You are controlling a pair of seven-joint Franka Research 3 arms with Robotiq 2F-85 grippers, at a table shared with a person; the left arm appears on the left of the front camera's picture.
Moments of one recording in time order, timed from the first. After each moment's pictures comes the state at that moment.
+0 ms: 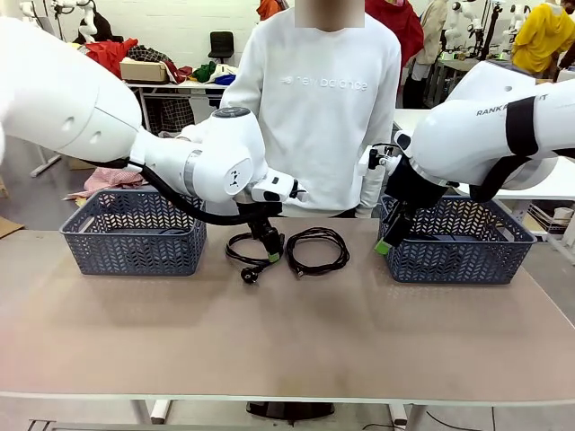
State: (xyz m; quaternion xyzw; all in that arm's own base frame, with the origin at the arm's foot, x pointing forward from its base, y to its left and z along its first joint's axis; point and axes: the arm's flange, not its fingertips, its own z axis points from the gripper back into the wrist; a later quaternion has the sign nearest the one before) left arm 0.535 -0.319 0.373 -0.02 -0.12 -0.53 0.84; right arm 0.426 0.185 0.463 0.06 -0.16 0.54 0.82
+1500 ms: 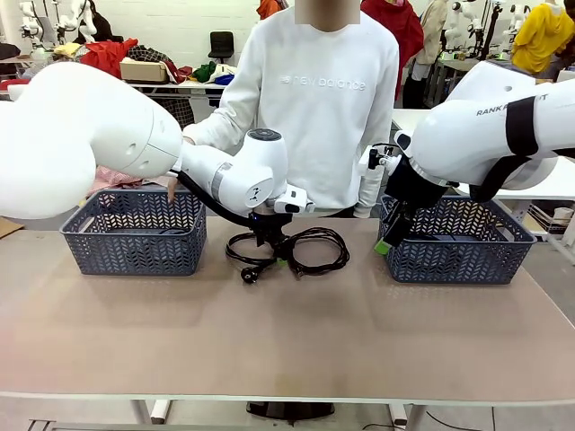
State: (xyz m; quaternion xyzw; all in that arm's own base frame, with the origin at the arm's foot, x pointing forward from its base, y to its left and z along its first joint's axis) left arm 0.589 -0.350 0.318 0.03 -0.09 -0.45 0.89; right arm 0.426 0.185 0.463 0.06 -0.16 0.54 0.82
